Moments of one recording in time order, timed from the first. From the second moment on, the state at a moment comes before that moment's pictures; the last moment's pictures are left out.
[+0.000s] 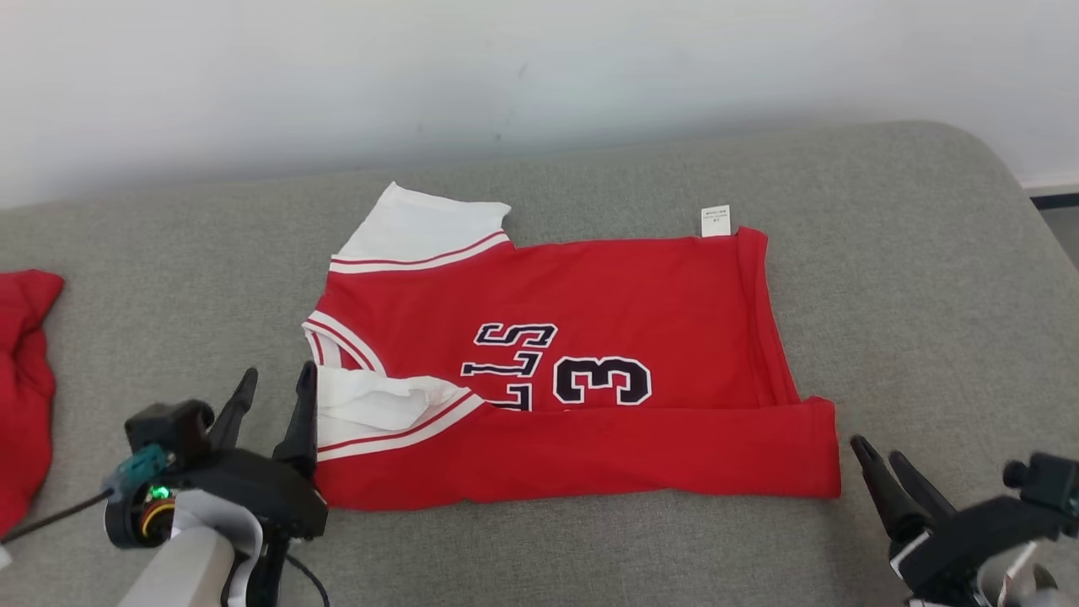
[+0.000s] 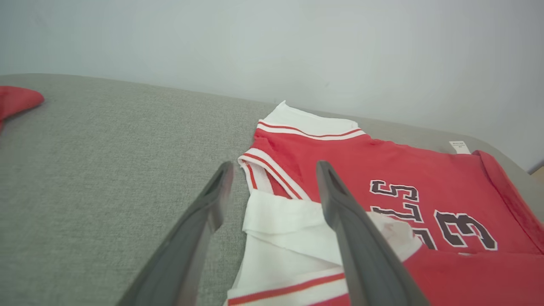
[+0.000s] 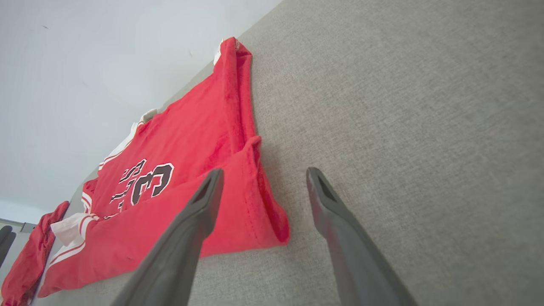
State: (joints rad) left arm -0.51 0.32 -0.46 0.66 -0.79 -0.03 -0.26; right arm -0.12 -0.43 0.15 0.34 1.03 0.13 0.07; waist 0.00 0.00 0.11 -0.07
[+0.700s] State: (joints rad) left arm -0.30 0.31 -0.44 0.66 -0.73 0.01 -0.26; right arm -0.09 -0.37 0.18 0.36 0.91 0.13 0.03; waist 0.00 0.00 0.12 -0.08
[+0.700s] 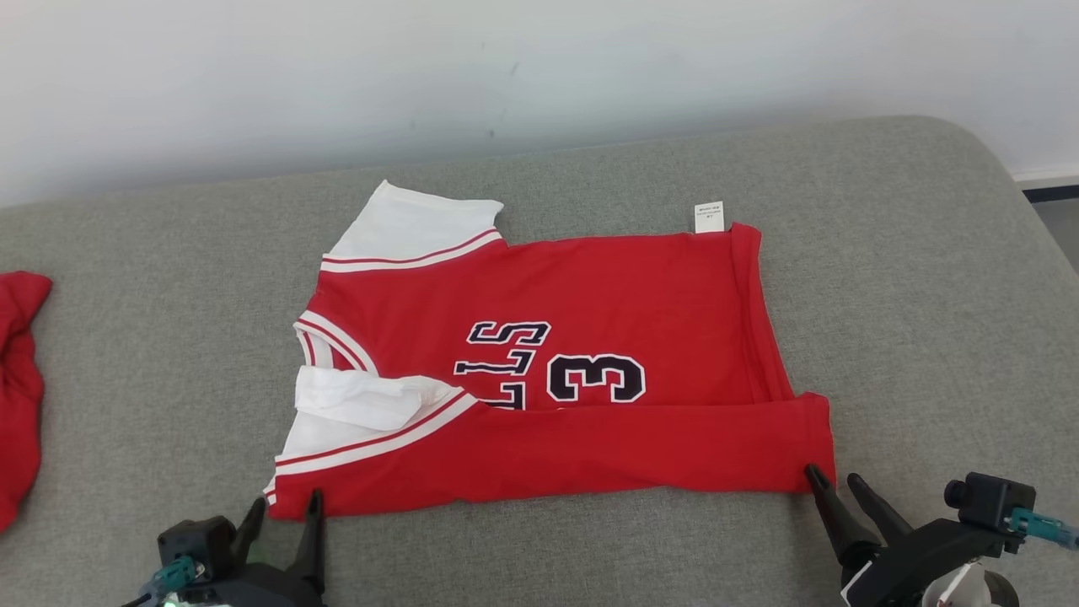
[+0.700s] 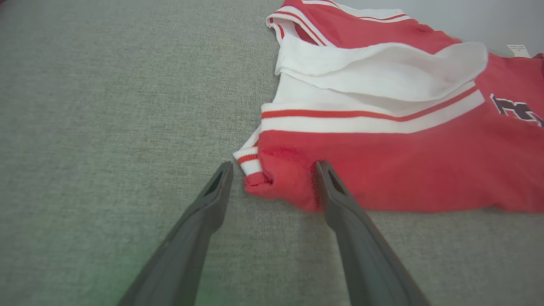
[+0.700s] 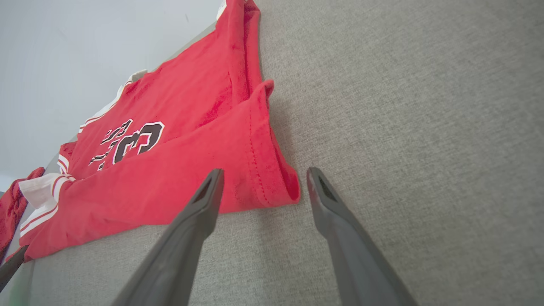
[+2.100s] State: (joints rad) left arm -0.07 0.23 -0.35 0.50 -0.67 0.03 -0.26; right arm 0.09 -0.38 0.15 0.30 0.73 0.13 -0.05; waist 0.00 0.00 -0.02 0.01
